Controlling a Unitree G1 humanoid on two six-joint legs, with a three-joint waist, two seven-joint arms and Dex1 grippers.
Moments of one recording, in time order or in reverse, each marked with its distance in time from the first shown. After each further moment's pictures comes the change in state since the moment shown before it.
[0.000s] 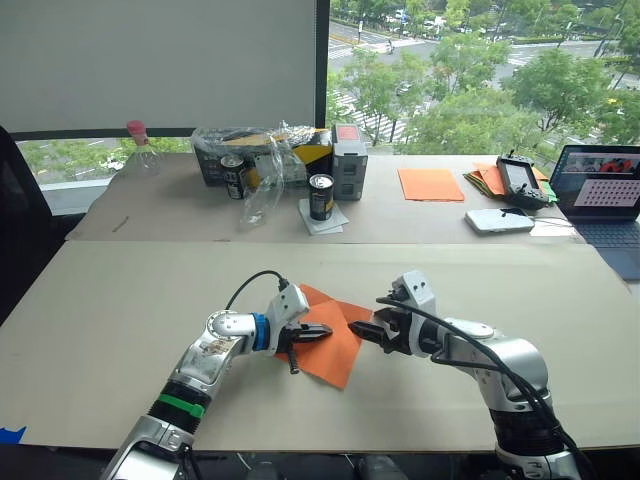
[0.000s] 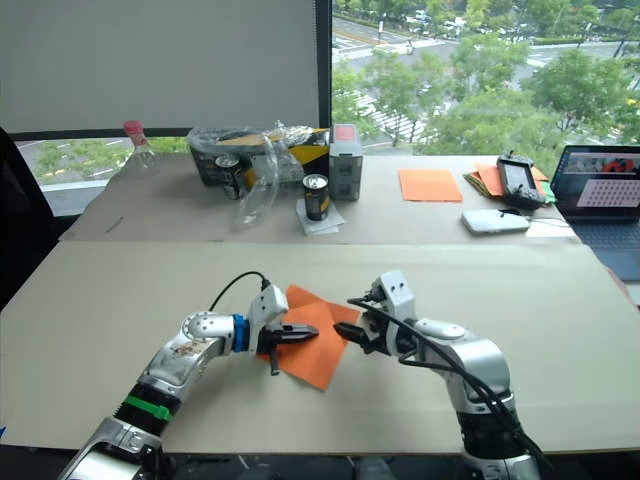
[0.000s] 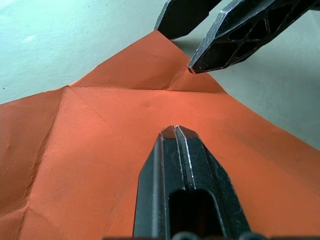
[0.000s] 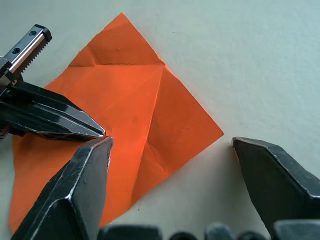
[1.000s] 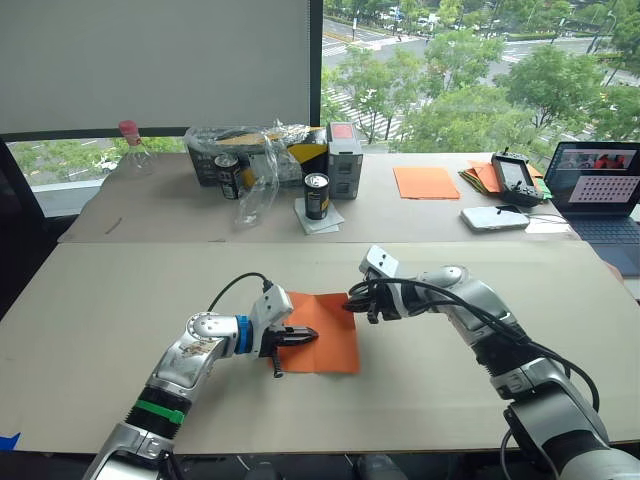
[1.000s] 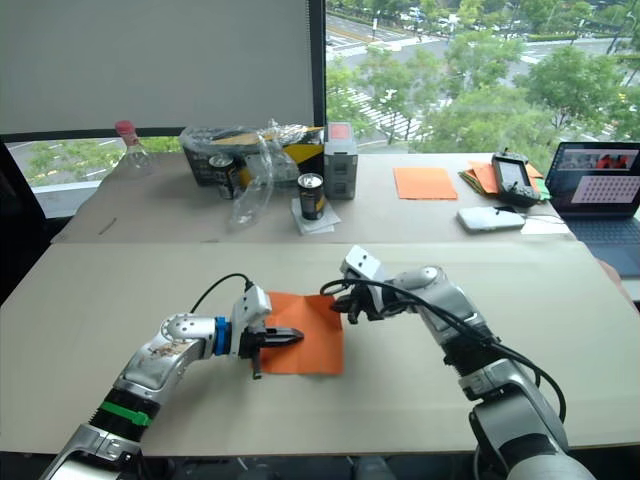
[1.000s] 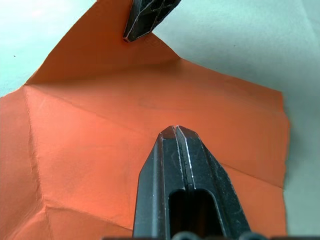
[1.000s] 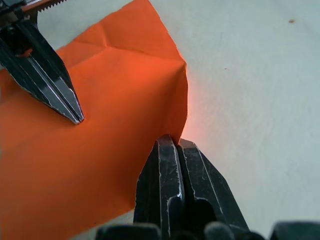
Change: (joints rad) left arm 0.051 0.088 0.041 -0.081 -0.064 0.079 -0.033; right arm -0.399 -0.185 0.407 0.565 -0.195 -0.583 0.468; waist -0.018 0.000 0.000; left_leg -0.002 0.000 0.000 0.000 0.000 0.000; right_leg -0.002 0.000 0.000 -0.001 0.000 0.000
